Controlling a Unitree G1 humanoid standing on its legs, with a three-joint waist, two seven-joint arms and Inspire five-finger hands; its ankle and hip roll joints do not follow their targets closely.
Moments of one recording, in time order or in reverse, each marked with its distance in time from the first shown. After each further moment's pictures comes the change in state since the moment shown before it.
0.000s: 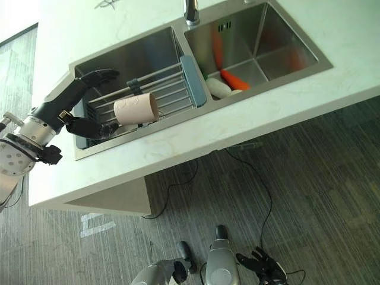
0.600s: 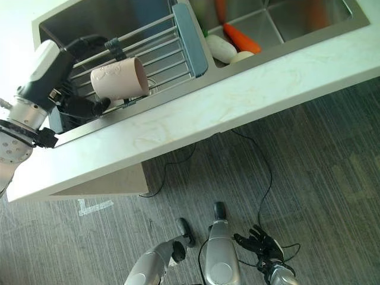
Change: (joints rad) left arm -0.117 0.003 -0.002 0.004 0.111 0.019 0.181; right arm -0.053 -0.026 0.043 -0.119 0.003 -0.006 -0.041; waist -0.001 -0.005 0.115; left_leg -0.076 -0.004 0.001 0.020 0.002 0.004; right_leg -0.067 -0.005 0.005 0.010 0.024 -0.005
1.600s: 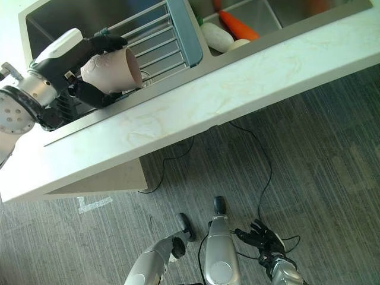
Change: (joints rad) left arm -0.360 0.050 -0.315 0.077 -0.150 0.185 -0.265; right arm -0.033 -0.038 0.028 0.007 0.054 -0.001 0.003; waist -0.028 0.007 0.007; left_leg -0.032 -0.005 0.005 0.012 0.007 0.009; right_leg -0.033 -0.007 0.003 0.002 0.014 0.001
